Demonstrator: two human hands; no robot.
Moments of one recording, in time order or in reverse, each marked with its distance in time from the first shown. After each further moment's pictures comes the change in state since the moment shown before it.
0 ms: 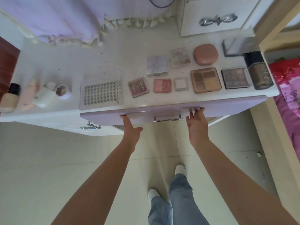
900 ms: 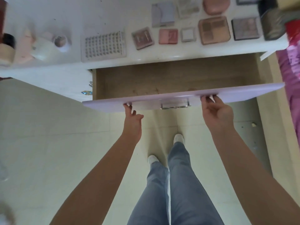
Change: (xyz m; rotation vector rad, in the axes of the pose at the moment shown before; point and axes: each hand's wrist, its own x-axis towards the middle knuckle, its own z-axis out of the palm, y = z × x) left_hand -0.098 -0.065 -0.021 -0.313 -0.015 -0.010; right_hand -0.091 0.007 -0.062 0.635 0.086 0.180
